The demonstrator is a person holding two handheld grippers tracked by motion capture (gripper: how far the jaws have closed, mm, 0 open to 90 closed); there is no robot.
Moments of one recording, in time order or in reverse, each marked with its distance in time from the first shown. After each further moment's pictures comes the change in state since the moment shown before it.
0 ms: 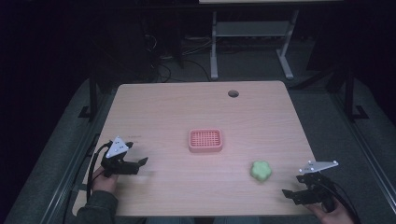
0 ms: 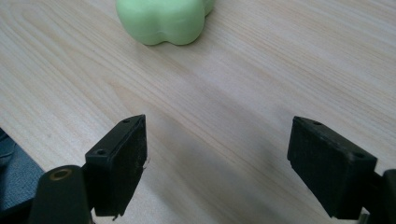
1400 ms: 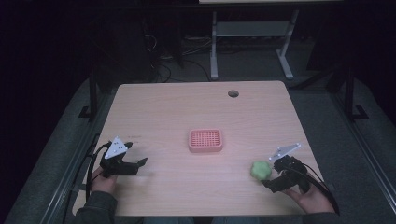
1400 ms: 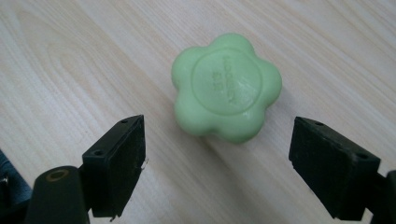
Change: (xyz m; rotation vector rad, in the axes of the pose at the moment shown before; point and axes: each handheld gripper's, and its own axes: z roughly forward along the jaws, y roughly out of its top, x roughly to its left) left arm 0.000 0.000 -0.005 -0.003 -0.004 0.012; right arm 0.036 0.075 0.023 0.102 0.007 -0.197
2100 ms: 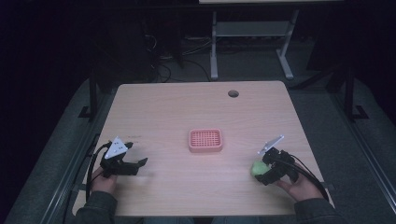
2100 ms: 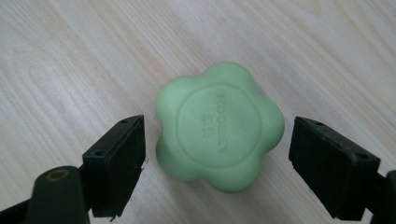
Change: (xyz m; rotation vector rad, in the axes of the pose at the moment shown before) left arm 0.000 0.000 0.000 -0.001 -0.004 0.004; right arm -0.005 0.028 0.024 0.093 0.005 -0.043
